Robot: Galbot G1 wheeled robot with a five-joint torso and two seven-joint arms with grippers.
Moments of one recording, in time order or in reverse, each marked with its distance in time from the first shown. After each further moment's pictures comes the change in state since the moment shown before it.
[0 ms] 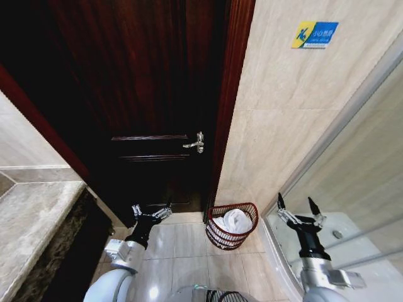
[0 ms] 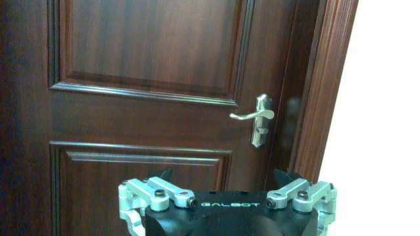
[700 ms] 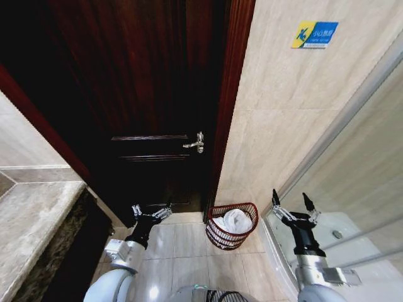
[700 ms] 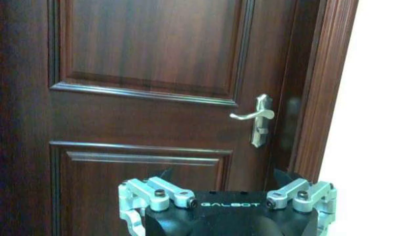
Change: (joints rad) left arm 0.000 0.000 0.000 0.000 0.000 0.000 0.000; right arm 0.016 0.005 -0.060 0.020 -0.034 -0.027 0.002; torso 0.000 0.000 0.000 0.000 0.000
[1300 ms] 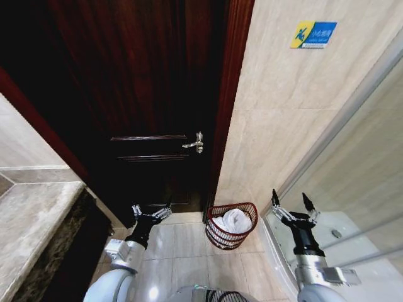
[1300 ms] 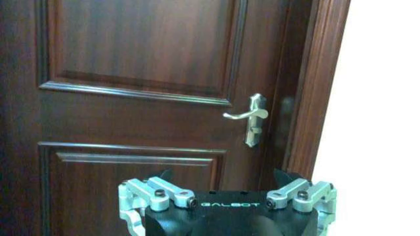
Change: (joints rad) left arm 0.000 0.000 0.000 0.000 0.000 0.000 0.000; right arm 0.001 -0.001 0.000 -0.003 0.001 -0.001 0.000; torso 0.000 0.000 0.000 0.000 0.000
